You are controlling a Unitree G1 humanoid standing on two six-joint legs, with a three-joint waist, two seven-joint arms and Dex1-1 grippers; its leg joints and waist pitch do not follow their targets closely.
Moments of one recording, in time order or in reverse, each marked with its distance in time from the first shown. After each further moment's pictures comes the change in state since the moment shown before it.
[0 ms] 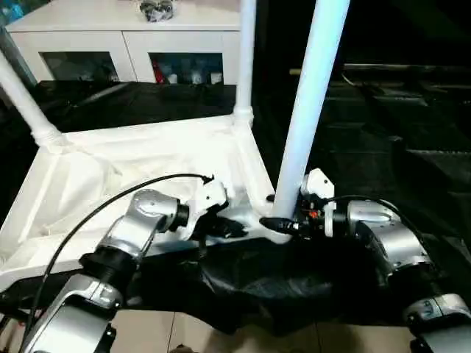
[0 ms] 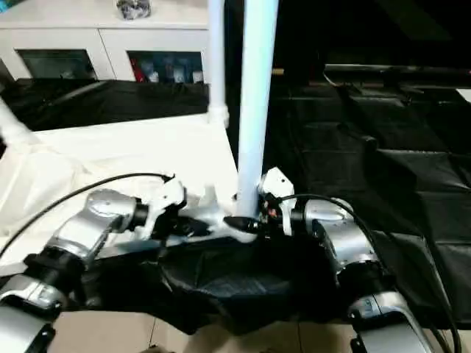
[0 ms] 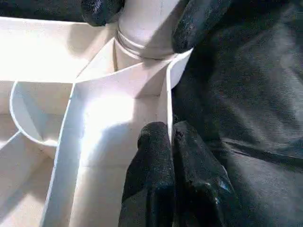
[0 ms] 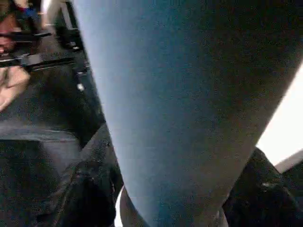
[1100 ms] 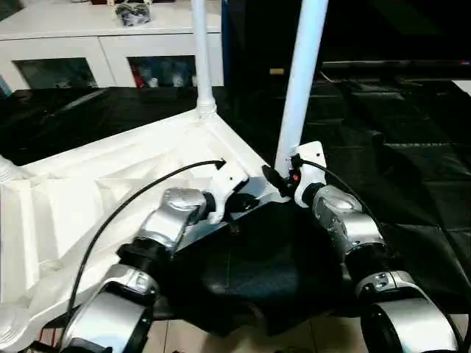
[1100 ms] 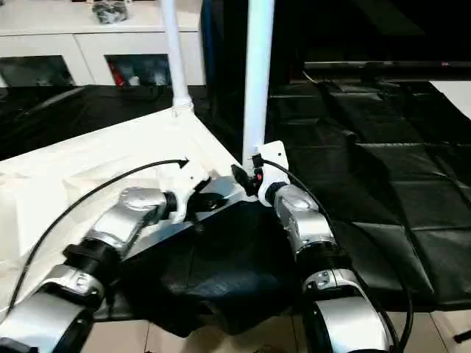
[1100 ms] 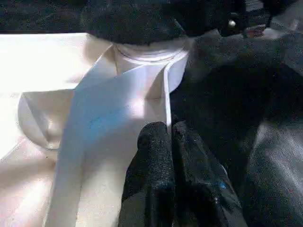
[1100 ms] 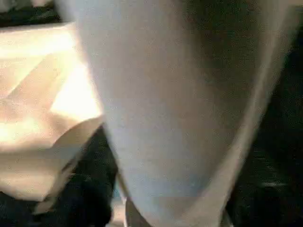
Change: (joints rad) left arm -0.079 -0.174 0.077 0.126 0.068 0.060 0.402; right arm -0.169 0.240 -0.162 0.275 -0.091 0.008 -0.624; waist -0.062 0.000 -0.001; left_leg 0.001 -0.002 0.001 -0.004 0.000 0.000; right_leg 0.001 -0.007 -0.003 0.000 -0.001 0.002
